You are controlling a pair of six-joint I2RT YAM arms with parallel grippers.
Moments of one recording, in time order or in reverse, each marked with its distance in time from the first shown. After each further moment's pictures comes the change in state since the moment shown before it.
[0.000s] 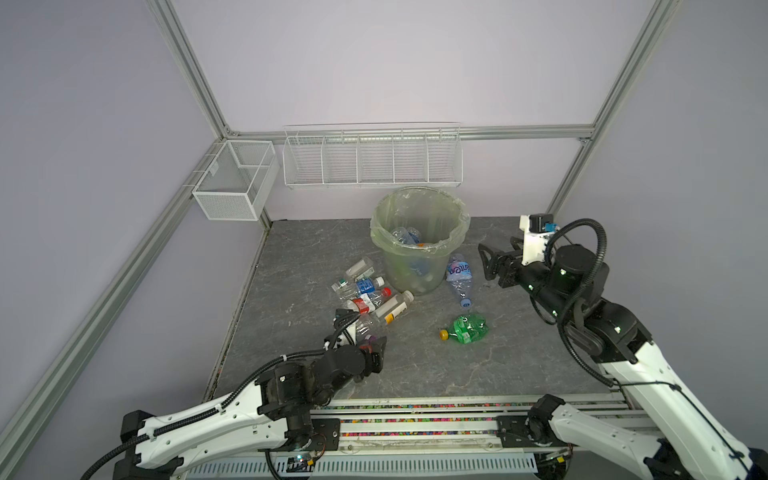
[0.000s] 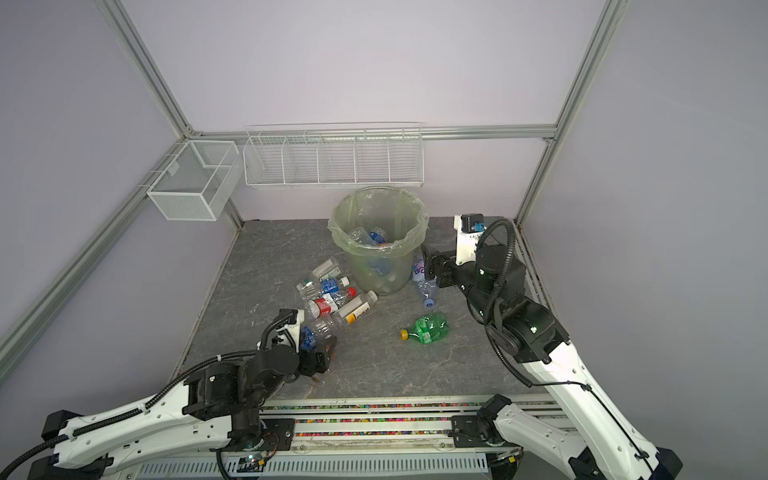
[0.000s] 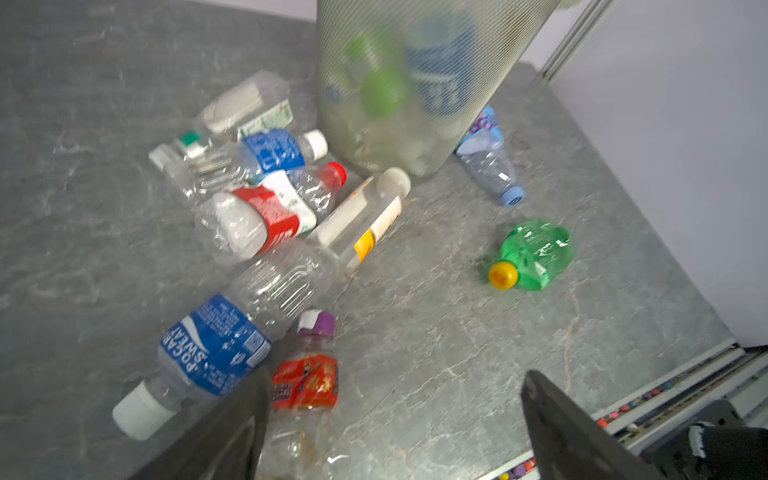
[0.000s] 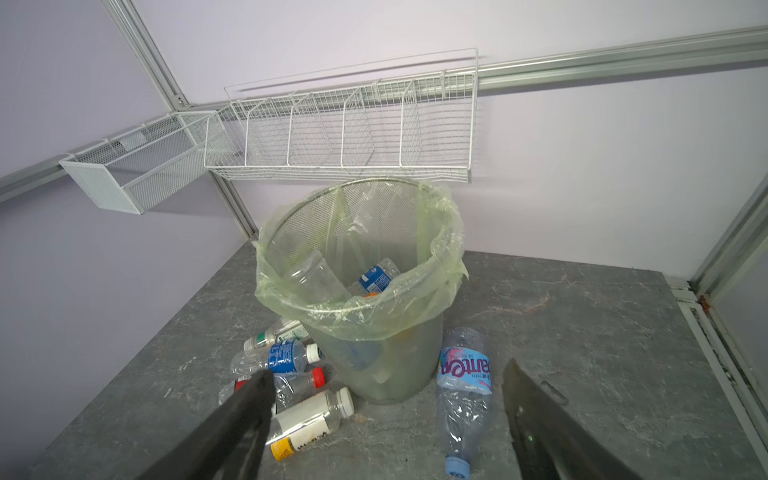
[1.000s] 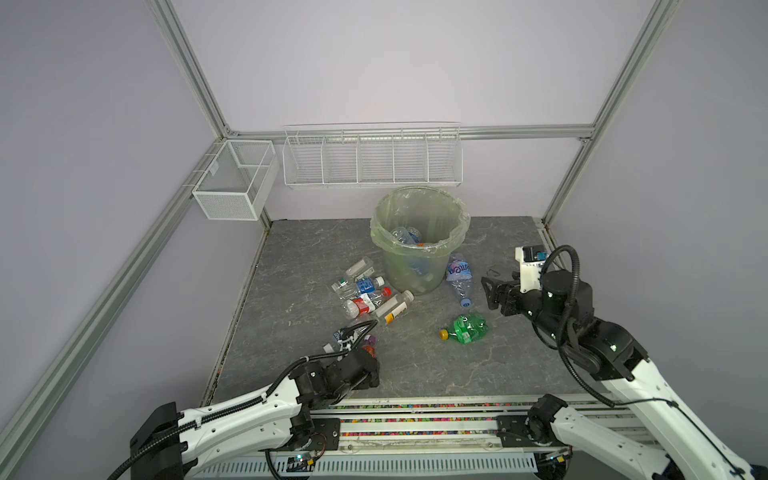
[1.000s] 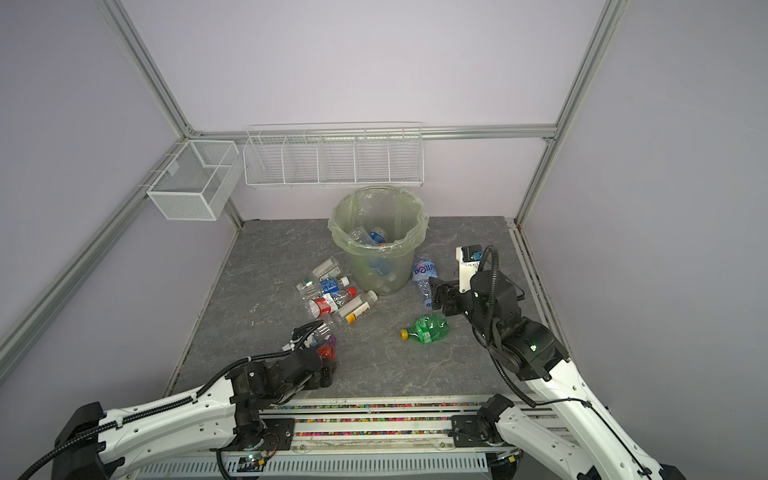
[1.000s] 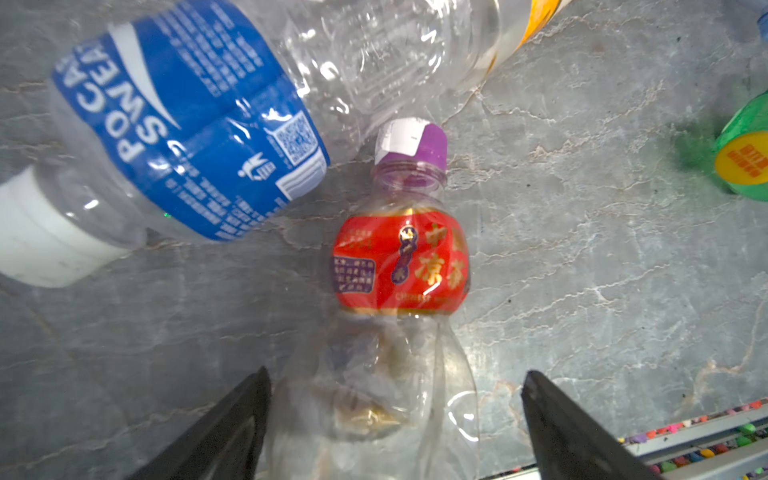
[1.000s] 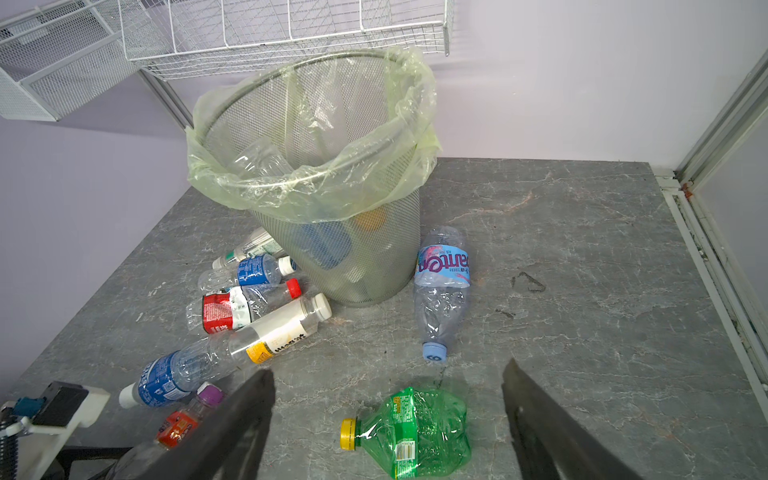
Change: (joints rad) left arm 0.112 0.149 -0.247 0.060 0.250 -0.199; right arm -0.006 -0.114 -0.193 -0.129 0.006 0.079
